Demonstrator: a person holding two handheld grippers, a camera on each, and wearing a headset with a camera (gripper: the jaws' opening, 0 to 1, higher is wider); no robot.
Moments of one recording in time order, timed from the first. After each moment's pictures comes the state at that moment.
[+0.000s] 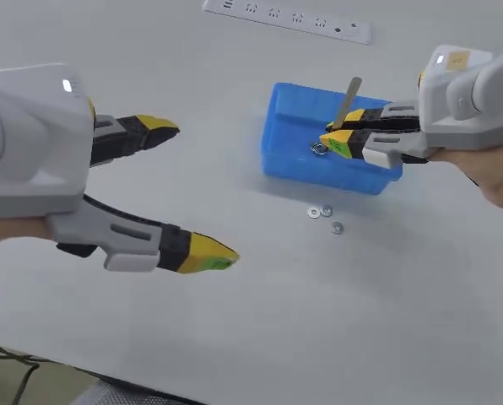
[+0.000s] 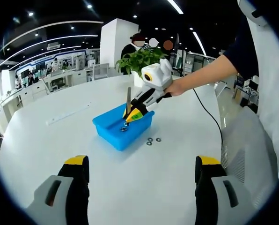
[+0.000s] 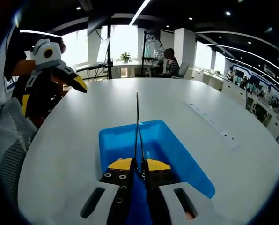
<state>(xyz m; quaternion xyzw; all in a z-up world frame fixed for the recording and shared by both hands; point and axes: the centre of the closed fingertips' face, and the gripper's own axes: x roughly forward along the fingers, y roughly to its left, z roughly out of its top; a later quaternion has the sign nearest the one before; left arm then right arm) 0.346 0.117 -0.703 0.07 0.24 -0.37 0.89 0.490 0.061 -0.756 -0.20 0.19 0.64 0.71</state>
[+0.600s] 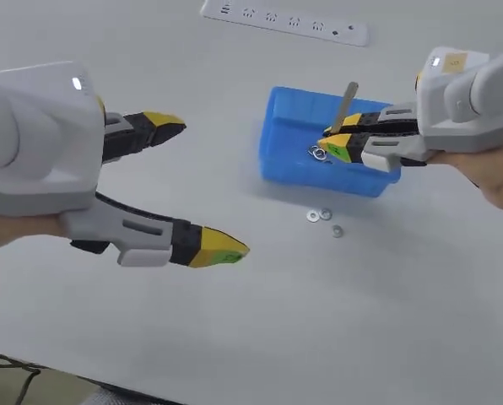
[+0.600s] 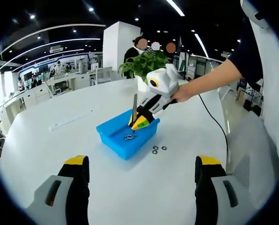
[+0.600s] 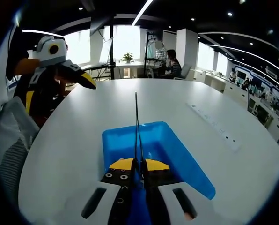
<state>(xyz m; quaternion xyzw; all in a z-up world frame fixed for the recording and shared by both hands) 0.369 0.113 -0.689 0.06 0.22 -0.35 0.91 0.483 0.062 -0.751 -0.21 0.19 0.65 0.71</state>
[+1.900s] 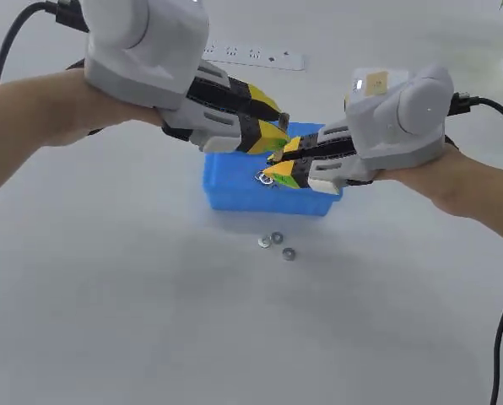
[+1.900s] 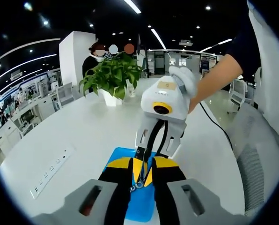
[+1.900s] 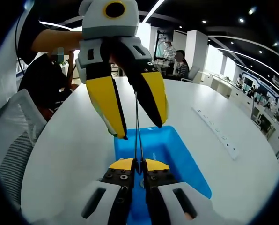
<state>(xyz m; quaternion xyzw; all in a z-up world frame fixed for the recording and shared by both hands) 0.468 0.022 -0.666 0.15 0.17 -0.53 0.82 0.472 0.056 -0.742 -0.24 0.18 0.67 0.68</state>
